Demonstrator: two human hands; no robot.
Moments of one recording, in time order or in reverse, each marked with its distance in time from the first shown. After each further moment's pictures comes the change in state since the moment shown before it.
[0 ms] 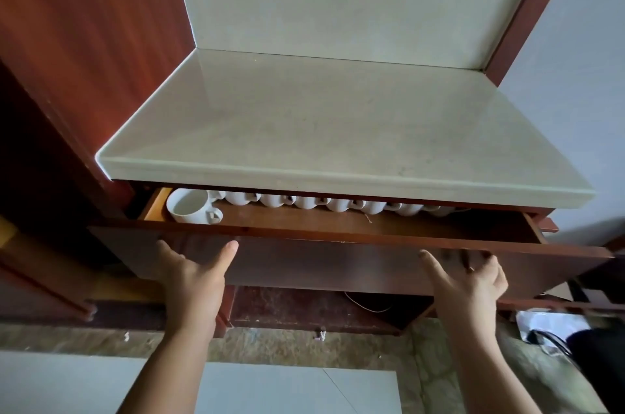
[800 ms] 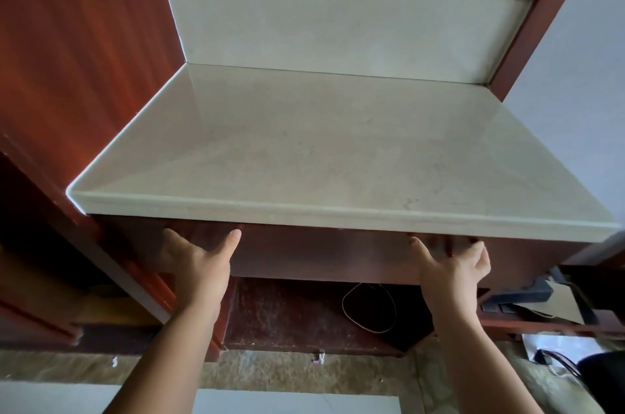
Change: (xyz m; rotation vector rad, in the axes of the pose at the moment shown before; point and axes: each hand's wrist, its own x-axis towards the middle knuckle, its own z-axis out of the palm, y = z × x) left_hand 0.051 0.055 0.053 -0.015 0.014 0.019; right_hand 0.065 -0.042 0.053 0.006 0.022 0.013
